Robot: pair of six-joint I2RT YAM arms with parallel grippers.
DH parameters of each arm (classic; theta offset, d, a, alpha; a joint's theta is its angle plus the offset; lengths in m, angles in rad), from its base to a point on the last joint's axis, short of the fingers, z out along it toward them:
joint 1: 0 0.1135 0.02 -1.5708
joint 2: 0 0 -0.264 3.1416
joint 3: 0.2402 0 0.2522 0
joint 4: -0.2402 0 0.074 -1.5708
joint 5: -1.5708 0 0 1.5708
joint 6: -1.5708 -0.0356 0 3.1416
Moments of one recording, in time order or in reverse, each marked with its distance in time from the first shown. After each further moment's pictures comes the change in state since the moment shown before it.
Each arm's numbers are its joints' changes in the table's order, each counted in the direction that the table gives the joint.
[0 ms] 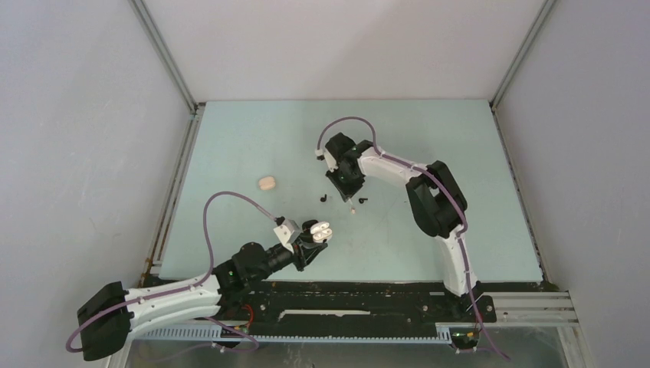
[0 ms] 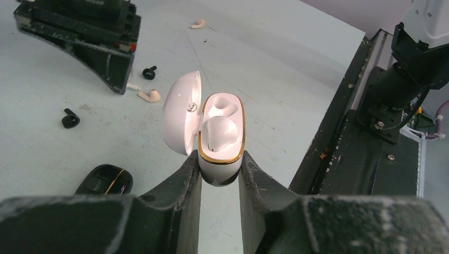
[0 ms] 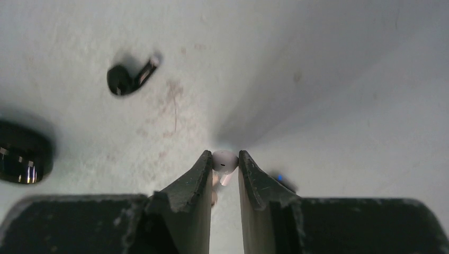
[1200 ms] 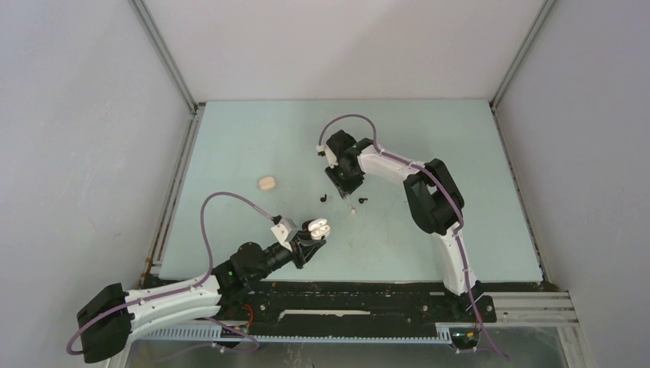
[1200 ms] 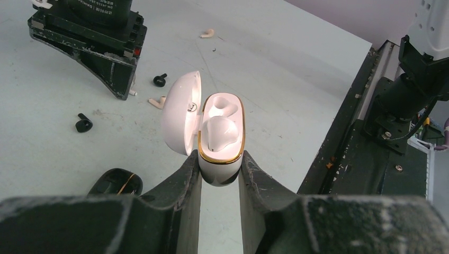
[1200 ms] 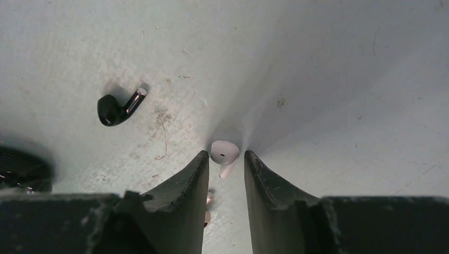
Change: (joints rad) left arm 0.020 -0.005 -0.008 0.031 0.014 -0.004; right arm -0.020 0.010 0.003 0.022 0.013 -0.019
